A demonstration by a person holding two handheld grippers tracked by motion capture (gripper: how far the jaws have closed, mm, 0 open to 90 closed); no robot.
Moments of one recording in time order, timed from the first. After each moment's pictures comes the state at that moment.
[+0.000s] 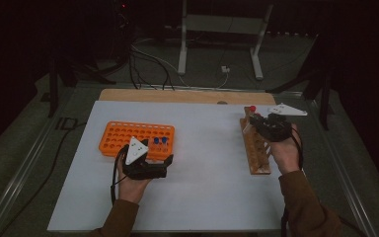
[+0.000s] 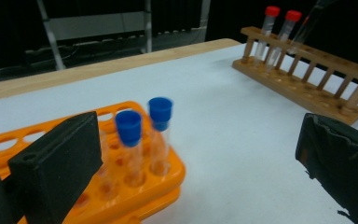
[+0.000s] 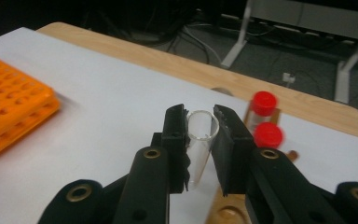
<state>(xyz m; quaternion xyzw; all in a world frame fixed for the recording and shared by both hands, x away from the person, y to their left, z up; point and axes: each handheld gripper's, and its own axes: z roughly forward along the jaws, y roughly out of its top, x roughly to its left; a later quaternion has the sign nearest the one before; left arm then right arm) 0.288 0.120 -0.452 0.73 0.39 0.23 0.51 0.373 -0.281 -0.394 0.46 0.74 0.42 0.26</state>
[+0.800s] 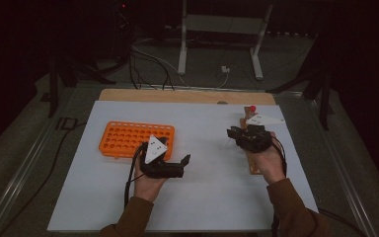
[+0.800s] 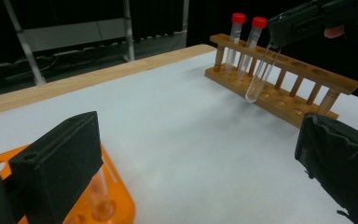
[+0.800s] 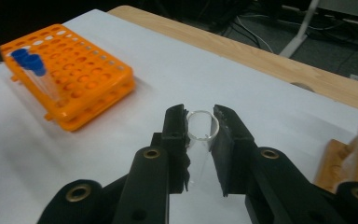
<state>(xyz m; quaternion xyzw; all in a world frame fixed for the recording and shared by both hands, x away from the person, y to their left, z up) 0.293 0.078 -0.447 0.74 0.36 0.22 0.52 0.353 -0.231 -0.409 0.40 0.78 0.44 0.19</state>
